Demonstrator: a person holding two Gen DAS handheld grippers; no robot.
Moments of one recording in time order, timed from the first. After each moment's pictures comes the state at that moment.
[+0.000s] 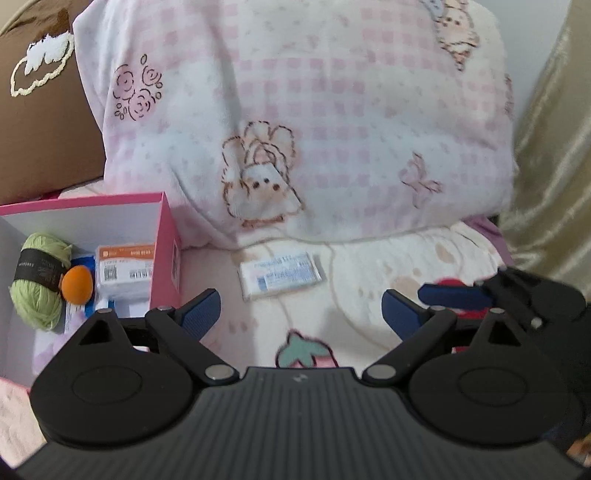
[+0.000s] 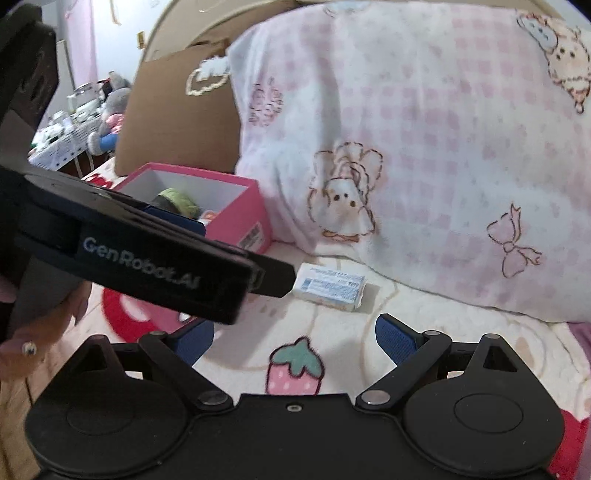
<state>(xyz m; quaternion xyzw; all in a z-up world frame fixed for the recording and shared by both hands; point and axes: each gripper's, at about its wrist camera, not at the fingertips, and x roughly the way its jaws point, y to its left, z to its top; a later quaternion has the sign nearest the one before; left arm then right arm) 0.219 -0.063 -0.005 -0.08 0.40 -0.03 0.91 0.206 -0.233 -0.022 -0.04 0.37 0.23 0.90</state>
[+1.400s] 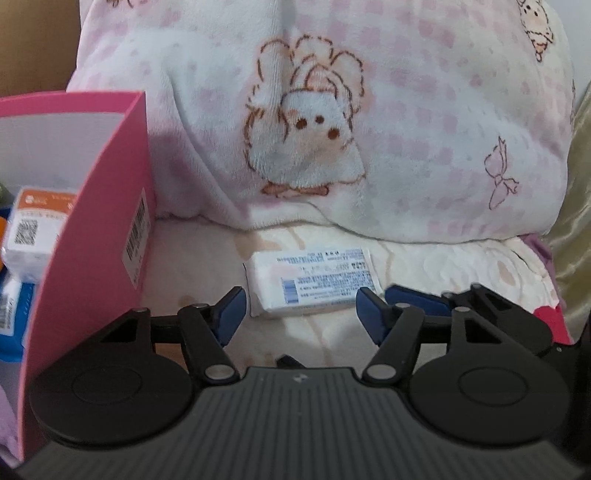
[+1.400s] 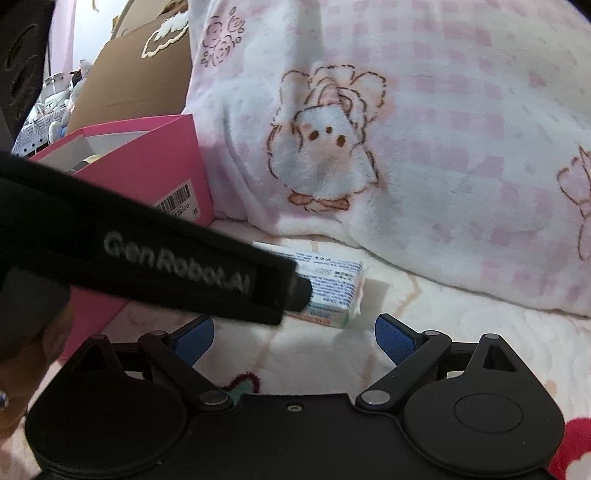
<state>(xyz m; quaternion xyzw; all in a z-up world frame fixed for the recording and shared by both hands) 0.278 -0.037 -0.127 -0.15 0.39 -0.03 0.91 0.273 -0.201 -0.146 -0.06 0.33 0.20 0.92</state>
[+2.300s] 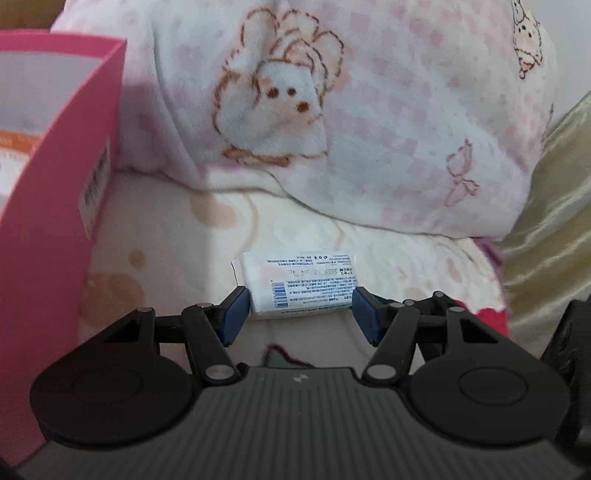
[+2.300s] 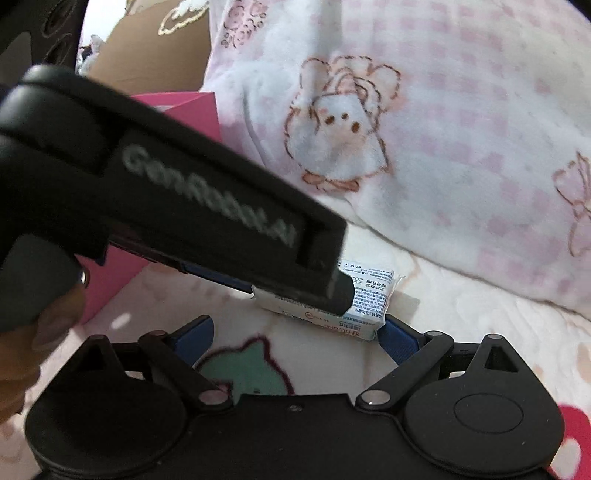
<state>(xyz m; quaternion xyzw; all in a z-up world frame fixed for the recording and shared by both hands) 0.273 -0.034 -0.126 -0.25 0.42 -0.09 0.87 0.248 -0.201 -0.144 -0.09 0.36 0.19 0.91</state>
